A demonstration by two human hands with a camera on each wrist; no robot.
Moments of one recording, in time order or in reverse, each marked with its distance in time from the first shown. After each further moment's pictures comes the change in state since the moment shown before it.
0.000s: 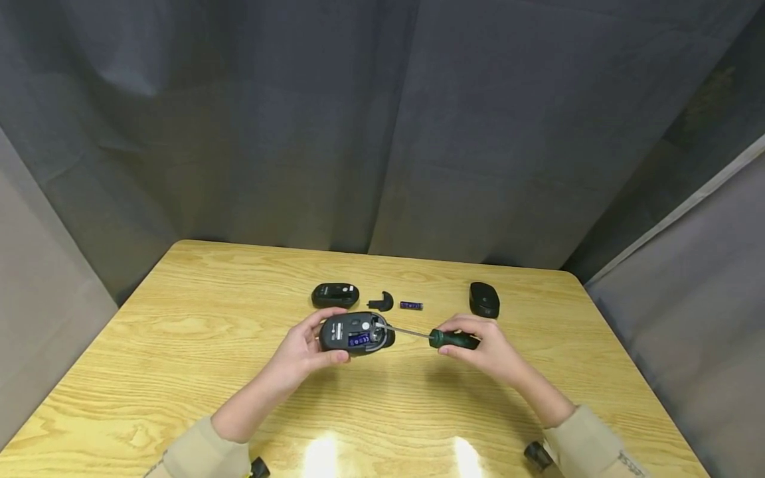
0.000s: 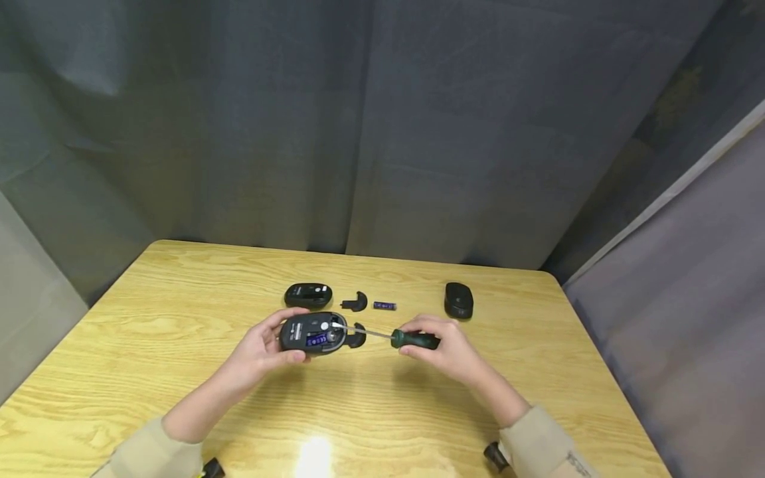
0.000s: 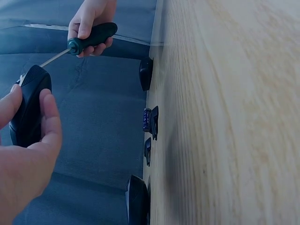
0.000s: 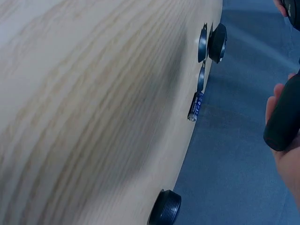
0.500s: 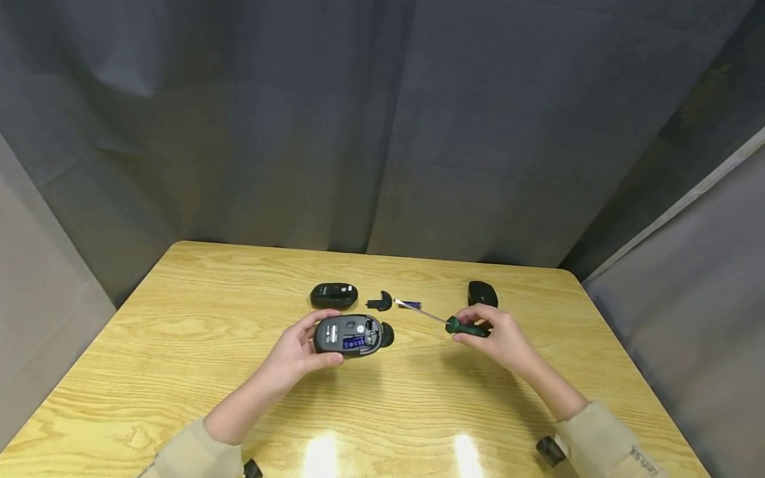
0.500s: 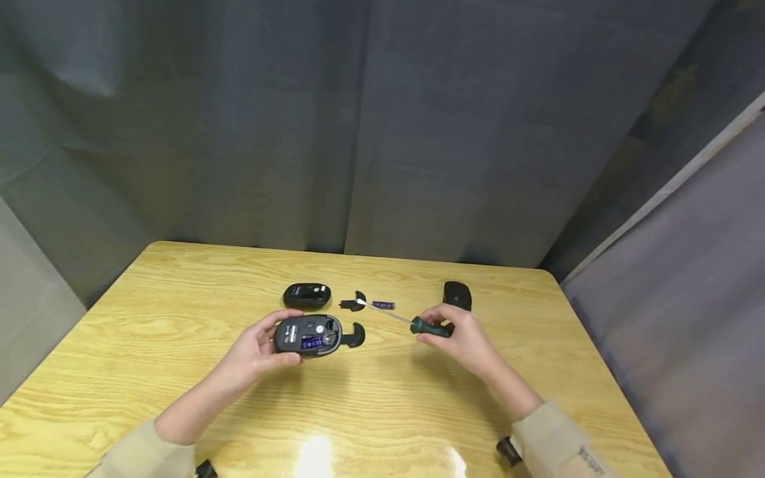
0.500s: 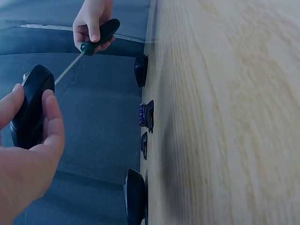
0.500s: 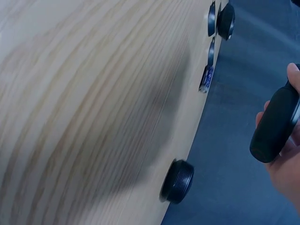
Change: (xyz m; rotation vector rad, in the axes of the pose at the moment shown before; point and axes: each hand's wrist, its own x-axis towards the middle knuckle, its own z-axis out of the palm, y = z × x) left_hand -0.004 0.001 -0.005 0.045 0.028 -0.039; right_hand -0.011 0.028 -0.018 -0.129 0.034 0.264
